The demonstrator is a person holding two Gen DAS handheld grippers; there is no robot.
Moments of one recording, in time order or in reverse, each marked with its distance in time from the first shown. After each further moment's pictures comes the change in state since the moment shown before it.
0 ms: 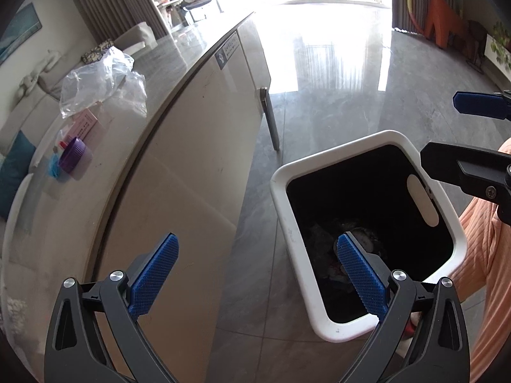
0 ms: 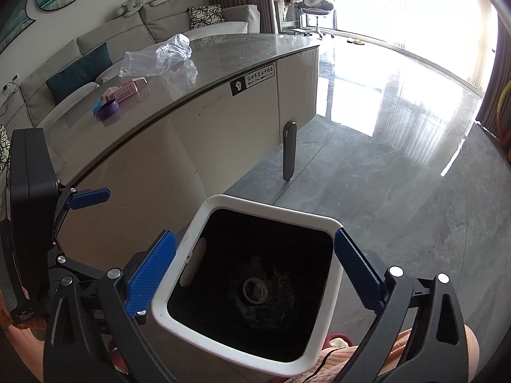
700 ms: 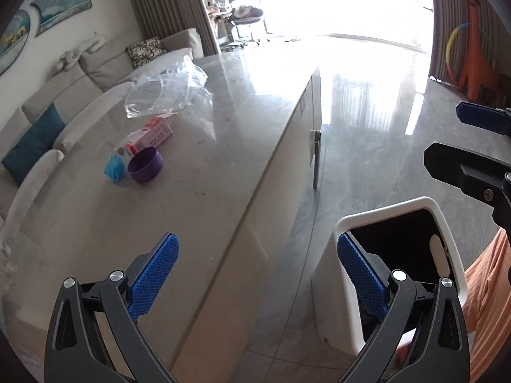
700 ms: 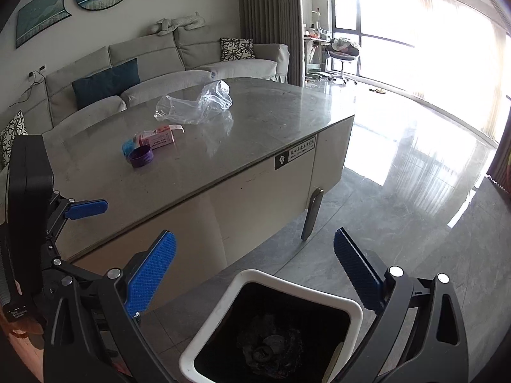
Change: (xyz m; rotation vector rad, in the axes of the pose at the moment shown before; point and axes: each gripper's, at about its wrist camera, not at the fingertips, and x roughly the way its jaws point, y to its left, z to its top) left arm -0.034 0.090 0.022 -0.207 -0.115 0.088; right arm -0.014 0.061 0.069 -0.153 -0.193 0.044
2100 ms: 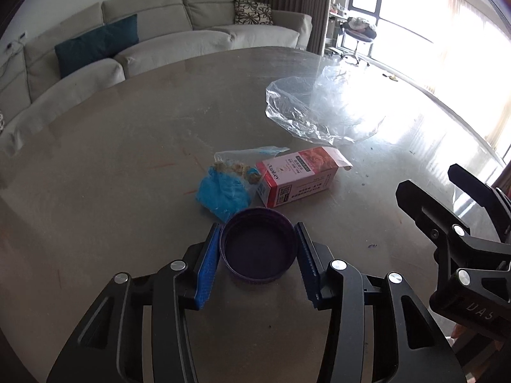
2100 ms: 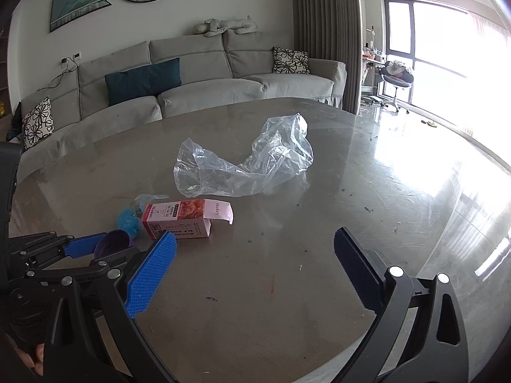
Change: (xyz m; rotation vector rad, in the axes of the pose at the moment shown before) left arm 0.090 0.152 0.061 -0.483 0.047 0.135; right arm 0.164 0.073 0.116 -0.123 -0.039 0.186
